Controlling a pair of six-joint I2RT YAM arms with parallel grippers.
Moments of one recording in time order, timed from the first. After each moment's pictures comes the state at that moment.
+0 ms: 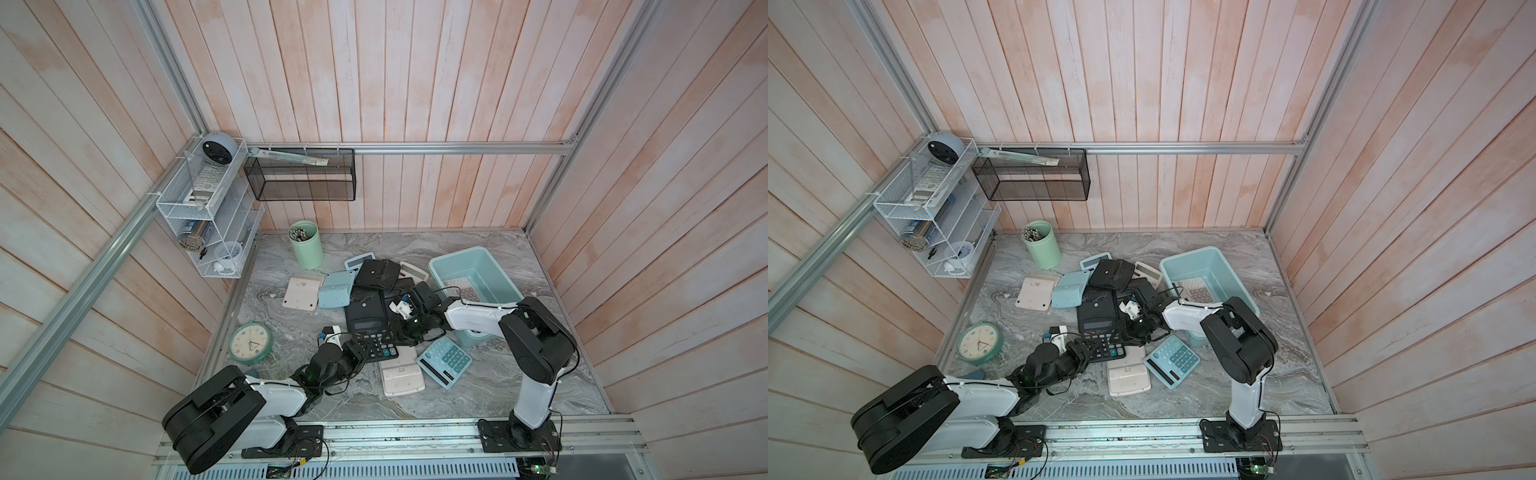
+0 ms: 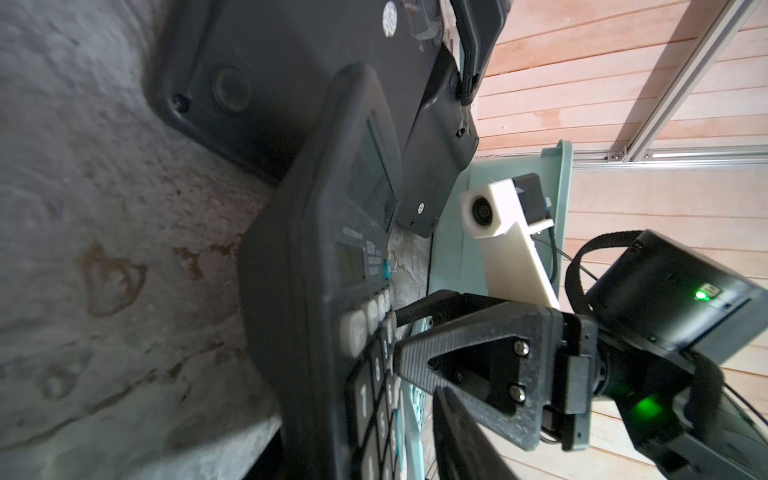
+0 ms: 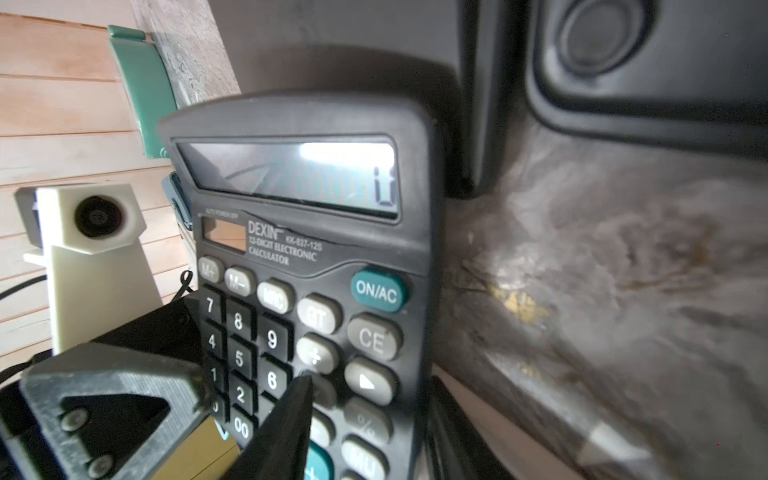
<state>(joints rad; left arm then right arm) -0.73 1.30 0.10 0.81 0.06 -1.43 0.72 1.86 1.03 -0.22 -0.70 0.68</state>
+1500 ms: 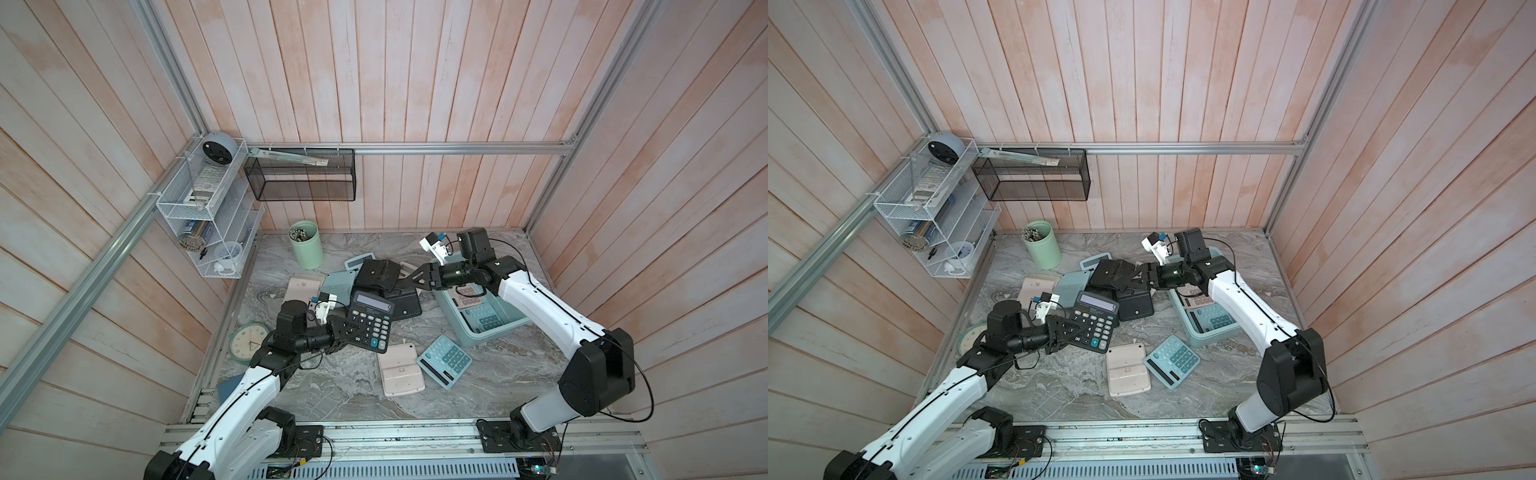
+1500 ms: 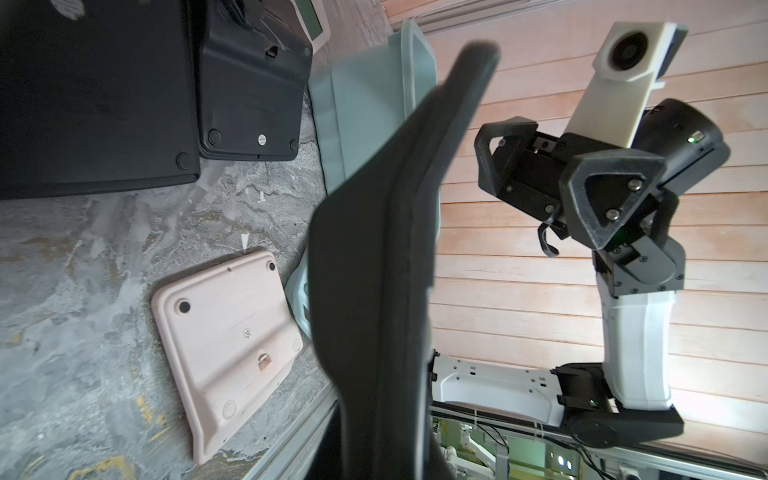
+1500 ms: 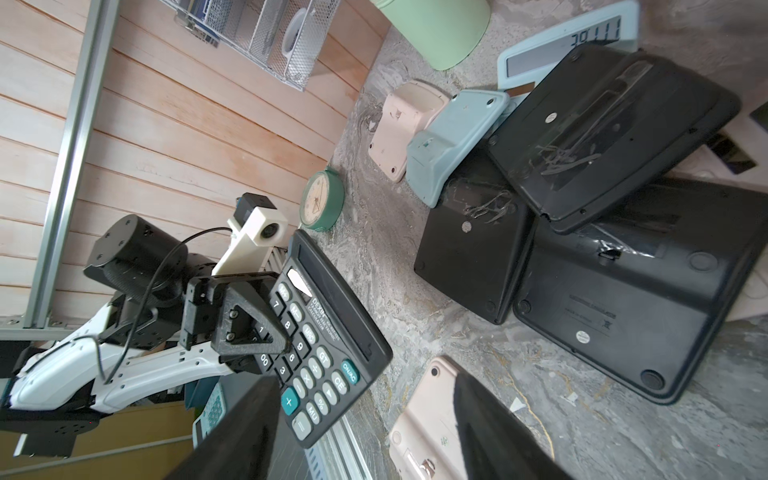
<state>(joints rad) -0.30 0.92 0.48 -0.01 0.86 -1.07 0.45 1.57 1.35 -0.56 -0.88 0.34</state>
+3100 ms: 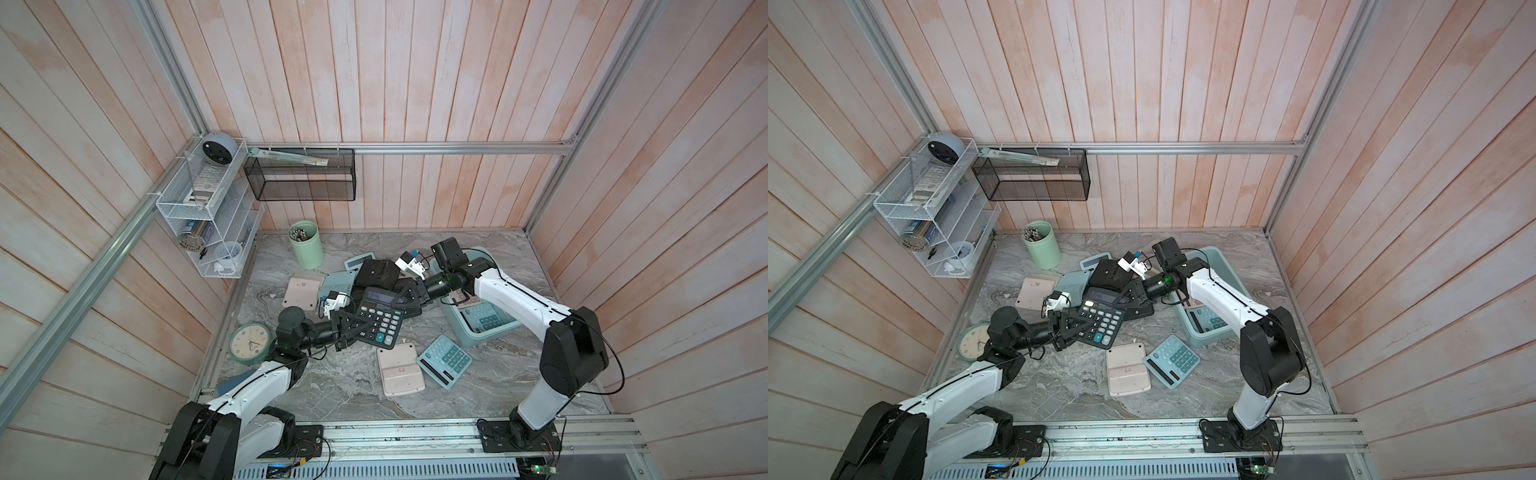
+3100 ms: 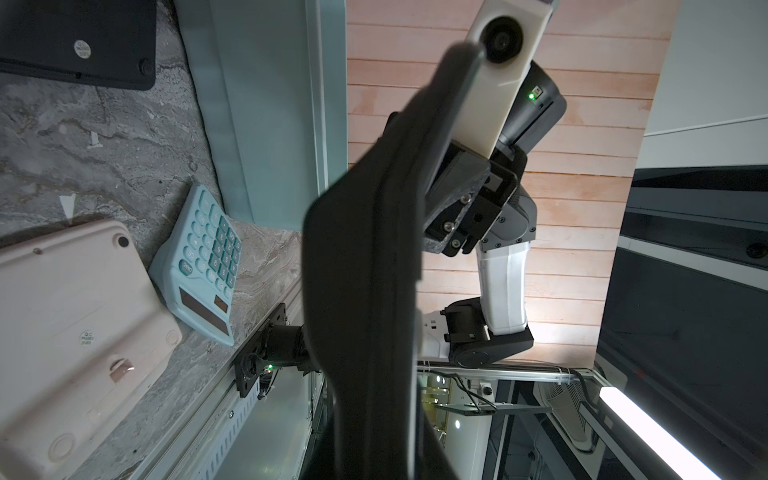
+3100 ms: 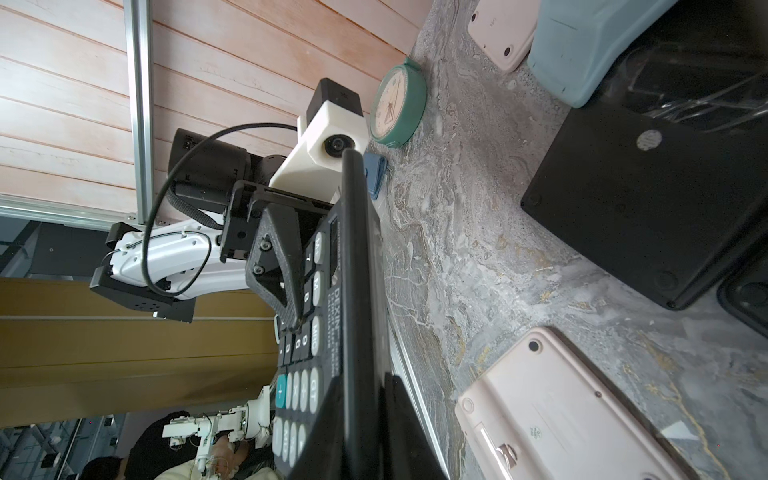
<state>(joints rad) -0.29 1.11 0.33 0.75 1.06 -1.54 0.54 1.71 1.37 -0.64 -1.12 0.26</state>
